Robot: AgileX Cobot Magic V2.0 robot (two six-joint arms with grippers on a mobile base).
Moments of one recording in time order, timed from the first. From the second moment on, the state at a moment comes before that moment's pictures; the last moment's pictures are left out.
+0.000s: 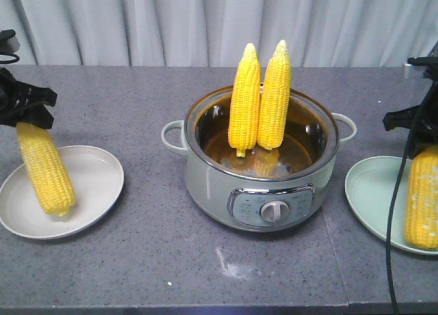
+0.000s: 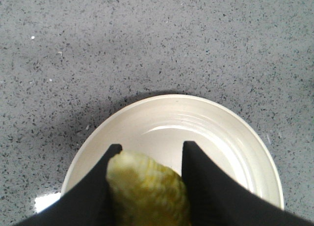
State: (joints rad) left arm 0.11 1.76 -1.58 -0.33 1.07 0.27; right arm -0.12 1.80 -1.60 -0.06 1.25 -0.09
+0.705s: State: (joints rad) left arm 0.11 1.76 -1.58 -0.33 1.10 0.27; right arm -0.14 1.83 -1.59 -0.03 1.16 -0.13
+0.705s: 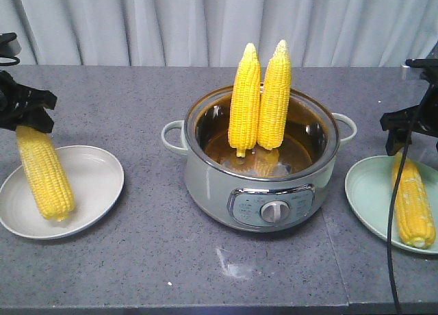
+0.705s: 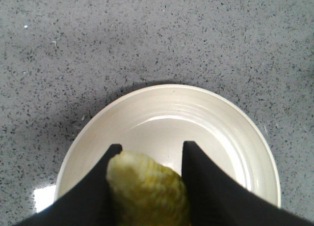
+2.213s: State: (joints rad) left arm 0.10 1.53 -1.58 -0.84 1.06 0.44; right arm -0.14 1.45 -1.59 0.77 0.98 -0.66
